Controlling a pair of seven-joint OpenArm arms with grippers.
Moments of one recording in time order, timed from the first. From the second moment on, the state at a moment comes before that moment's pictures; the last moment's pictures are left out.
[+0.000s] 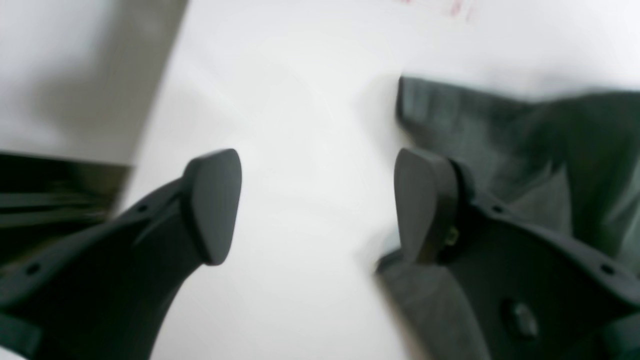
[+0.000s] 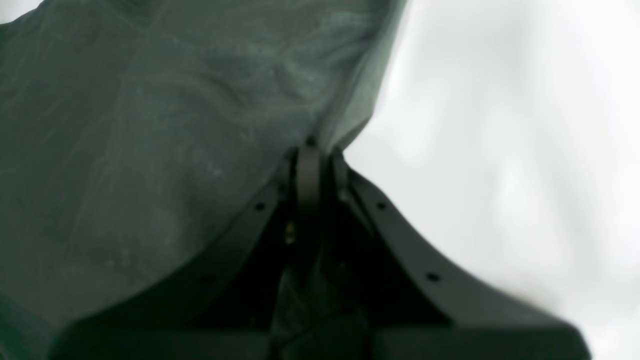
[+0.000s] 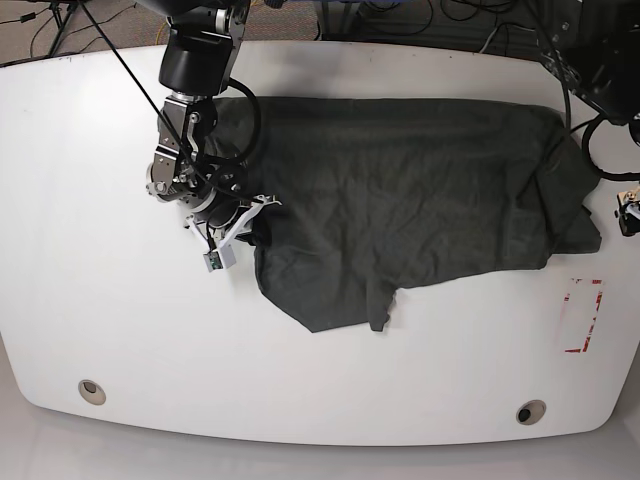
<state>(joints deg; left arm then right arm) -18.6 -24.8 -52.7 65.6 -3.0 -41.9 54.1 8.6 -2.3 18.0 70.8 9.6 37.8 -38.1</state>
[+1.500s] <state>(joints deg) -27.7 -27.1 -41.0 33.6 -3.6 -41.7 35.9 8.5 -2.3 17.8 70.8 9.8 38.2 -38.1</state>
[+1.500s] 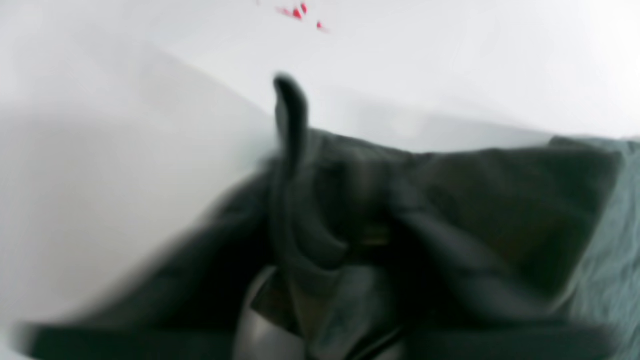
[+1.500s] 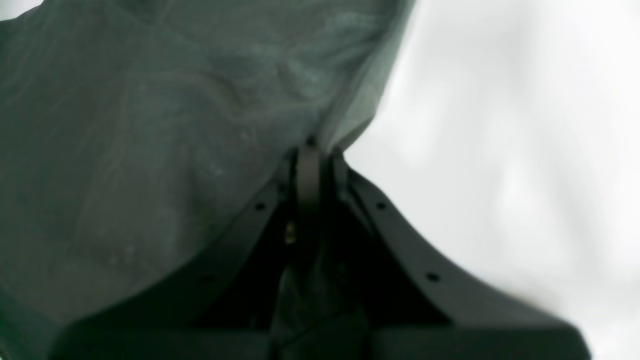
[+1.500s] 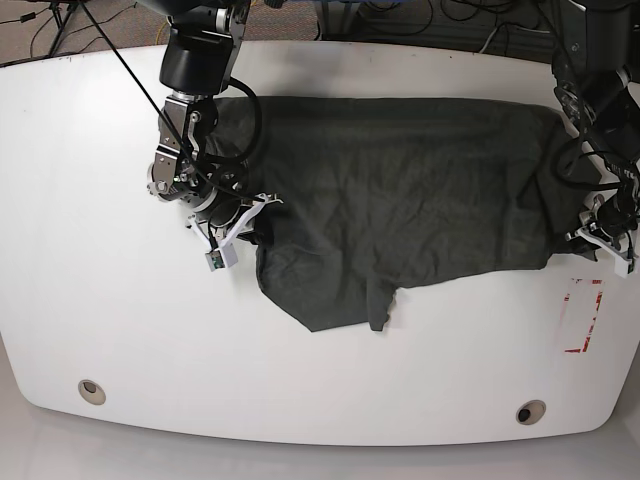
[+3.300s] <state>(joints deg) -55.5 -14.1 -32.9 104.7 -4.7 -42.0 82.5 41.8 19.3 17.3 100.5 12.1 40.6 -56.1</state>
